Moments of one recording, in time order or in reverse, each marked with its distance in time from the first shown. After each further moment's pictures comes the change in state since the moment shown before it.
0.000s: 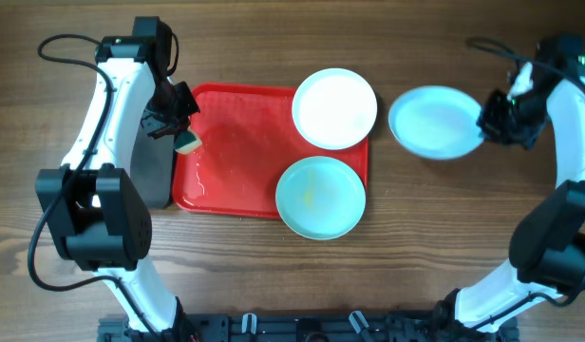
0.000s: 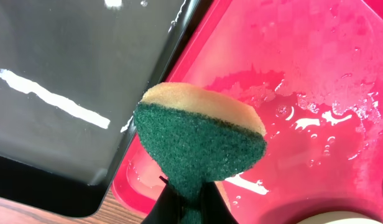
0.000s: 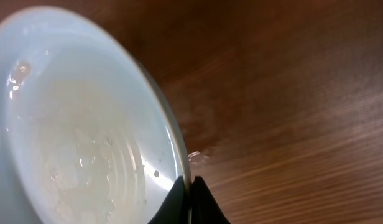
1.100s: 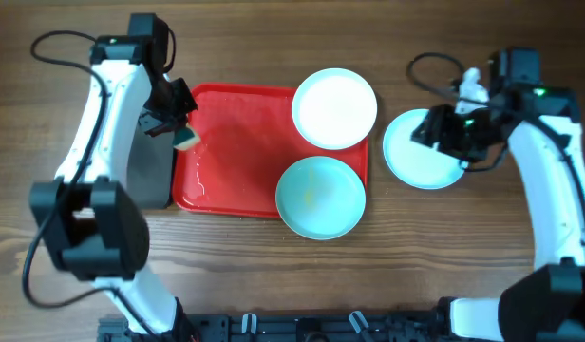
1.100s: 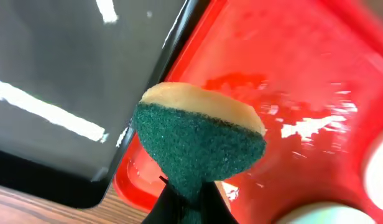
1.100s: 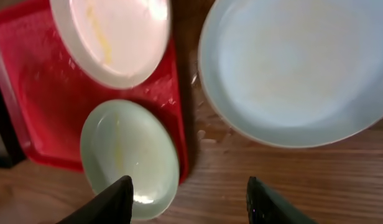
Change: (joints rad) left arm 0.000 -0.083 0.002 0.002 -0.001 0.000; right arm 0.296 -0.301 -0.160 -0.003 -0.202 -0.021
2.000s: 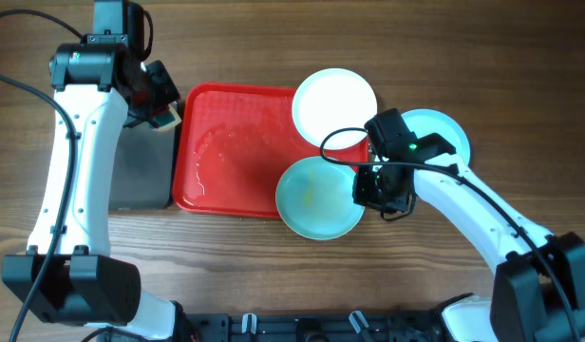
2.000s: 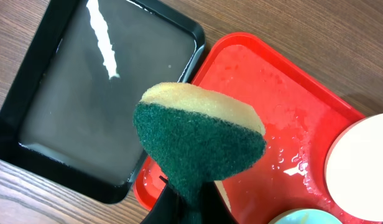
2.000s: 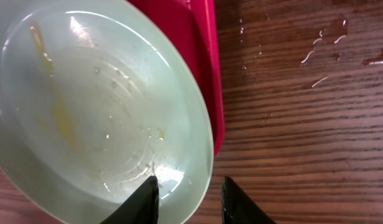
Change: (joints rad) left arm 0.000 -0.193 0.022 0.011 -0.098 -0.005; right arm 0.422 0.015 -0.384 0.279 0.140 0.434
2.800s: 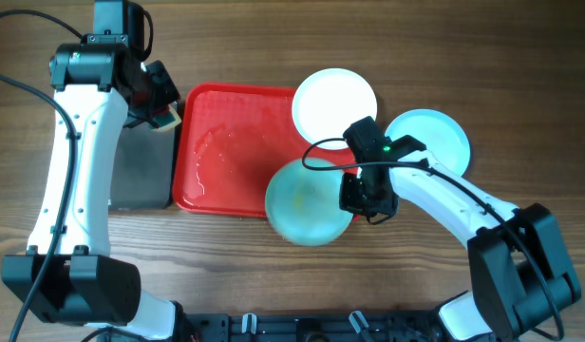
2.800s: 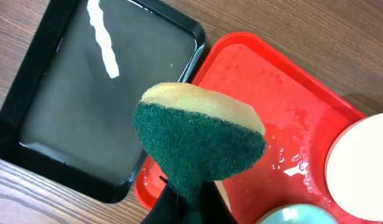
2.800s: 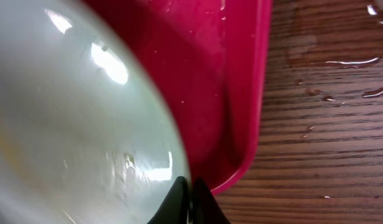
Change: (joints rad) left arm 0.000 0.000 0.000 -0.002 0.000 0.000; right arm 0.083 0.109 -0.004 0.051 0.017 0.004
